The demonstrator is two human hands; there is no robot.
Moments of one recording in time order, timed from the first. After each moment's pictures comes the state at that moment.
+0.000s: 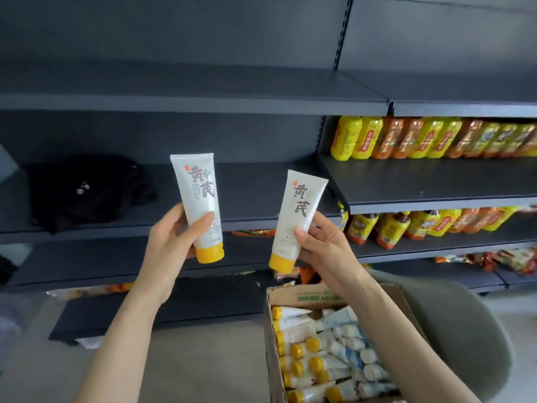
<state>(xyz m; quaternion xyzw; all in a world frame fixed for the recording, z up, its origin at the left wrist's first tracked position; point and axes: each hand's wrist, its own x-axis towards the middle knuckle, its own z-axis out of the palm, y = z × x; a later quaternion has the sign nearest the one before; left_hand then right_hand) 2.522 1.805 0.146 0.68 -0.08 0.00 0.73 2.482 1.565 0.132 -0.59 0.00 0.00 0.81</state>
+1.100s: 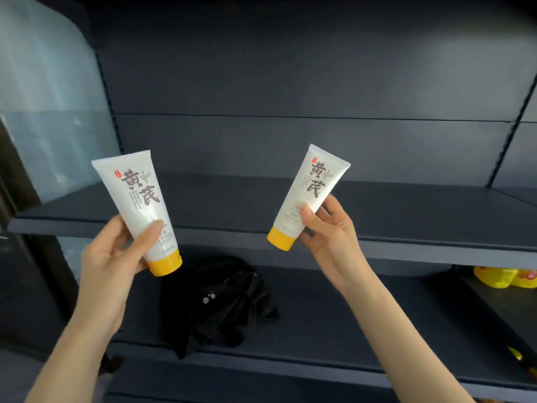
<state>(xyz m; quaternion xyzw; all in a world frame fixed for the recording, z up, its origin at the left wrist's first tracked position) 2.706 2.129 0.272 0.65 -0.07 0.30 0.69 2.752 1.860 0.283 -0.50 -0.19 -0.06 0.84</state>
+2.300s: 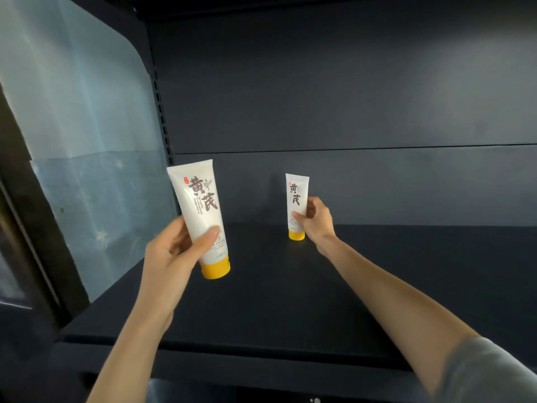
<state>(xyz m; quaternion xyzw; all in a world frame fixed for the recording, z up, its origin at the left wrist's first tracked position) 2.934 2.324 0.318 0.69 -0.13 0.27 0.66 3.108 2.099 0.285 -0.77 -0.02 -0.19 0.61</state>
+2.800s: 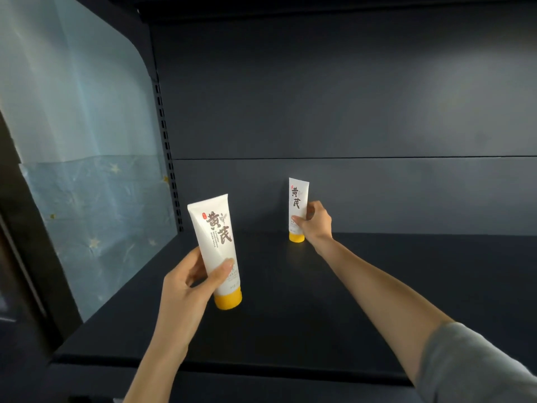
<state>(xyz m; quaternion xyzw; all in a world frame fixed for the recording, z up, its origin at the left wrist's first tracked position) 2.945 2.329 0.286 0.69 -0.12 0.23 0.68 3.132 2.110 0.290 -0.81 0.04 -0.22 0.54</state>
